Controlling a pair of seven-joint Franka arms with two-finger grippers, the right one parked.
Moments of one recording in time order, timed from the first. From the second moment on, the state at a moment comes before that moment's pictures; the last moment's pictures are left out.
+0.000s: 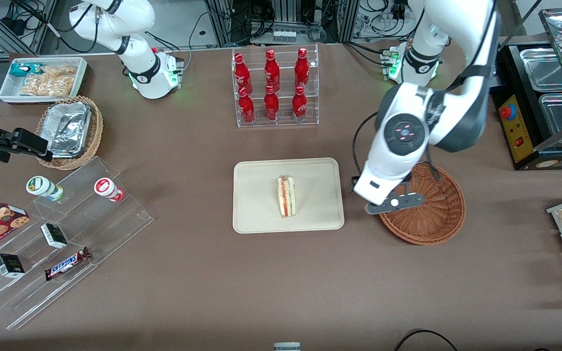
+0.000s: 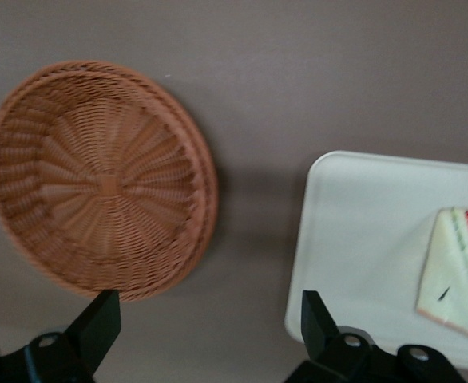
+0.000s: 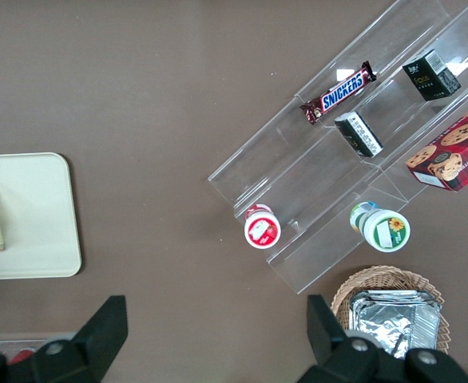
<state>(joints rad) -0.67 0.30 0.27 -1.63 -0.02 1.78 -0.51</state>
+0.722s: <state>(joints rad) -0.28 0.08 0.07 -1.64 0.00 1.51 -0.15</state>
